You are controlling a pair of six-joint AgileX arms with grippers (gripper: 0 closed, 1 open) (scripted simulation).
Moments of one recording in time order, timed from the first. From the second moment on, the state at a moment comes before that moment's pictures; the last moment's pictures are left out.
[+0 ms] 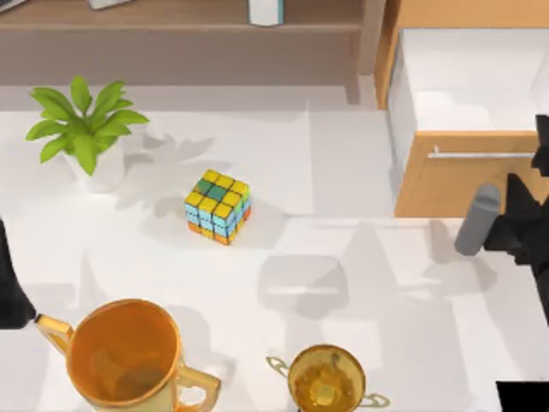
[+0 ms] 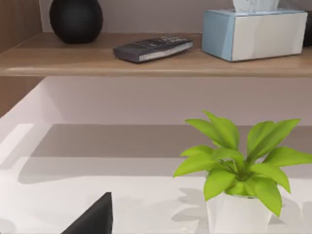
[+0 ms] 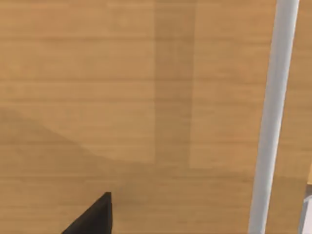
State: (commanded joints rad) left arm 0.00 0.00 0.00 0.00 0.00 0.00; right arm 0.31 1.99 0.31 1.68 0.34 -1.56
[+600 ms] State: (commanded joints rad) left arm 0.00 0.00 0.00 0.00 0.00 0.00; right arm 0.31 1.99 0.31 1.68 0.34 -1.56
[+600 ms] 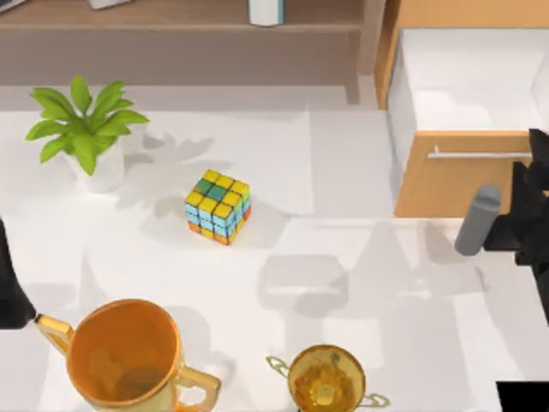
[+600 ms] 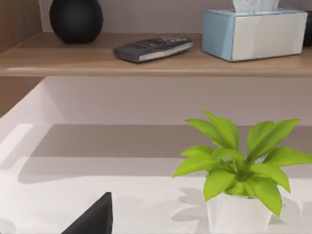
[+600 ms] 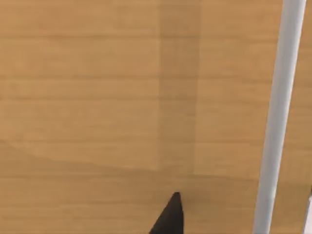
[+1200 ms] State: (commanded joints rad) left arm 0.00 0.00 0.00 0.00 0.00 0.00; right arm 0.31 1.99 0.31 1.68 0.34 -1.56
